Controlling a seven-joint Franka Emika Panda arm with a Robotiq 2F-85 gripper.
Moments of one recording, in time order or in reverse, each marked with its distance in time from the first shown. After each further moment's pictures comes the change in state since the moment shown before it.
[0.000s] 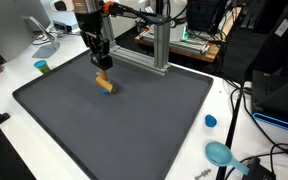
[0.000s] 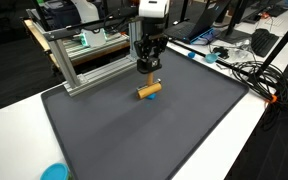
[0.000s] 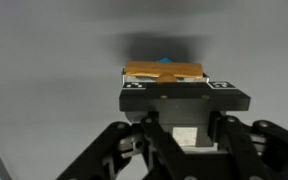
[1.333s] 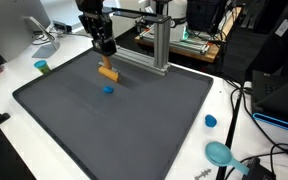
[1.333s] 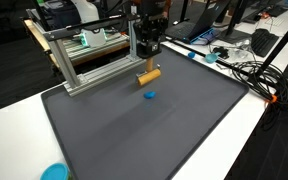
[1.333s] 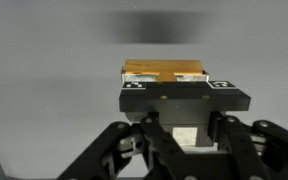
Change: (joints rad) arm -0.005 -0.106 0.015 0.006 0.052 -0.142 -0.092
